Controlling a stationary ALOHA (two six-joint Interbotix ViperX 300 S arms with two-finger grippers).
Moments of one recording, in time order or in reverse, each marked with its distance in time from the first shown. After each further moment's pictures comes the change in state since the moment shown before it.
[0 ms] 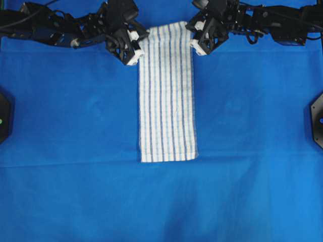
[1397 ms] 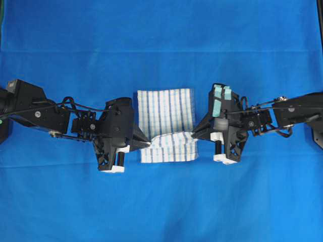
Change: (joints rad) left arm -0.600 -0.144 0.132 0.000 0.052 -0.064; right arm 0.637 -0.209 0.241 0.138 0.025 0.080
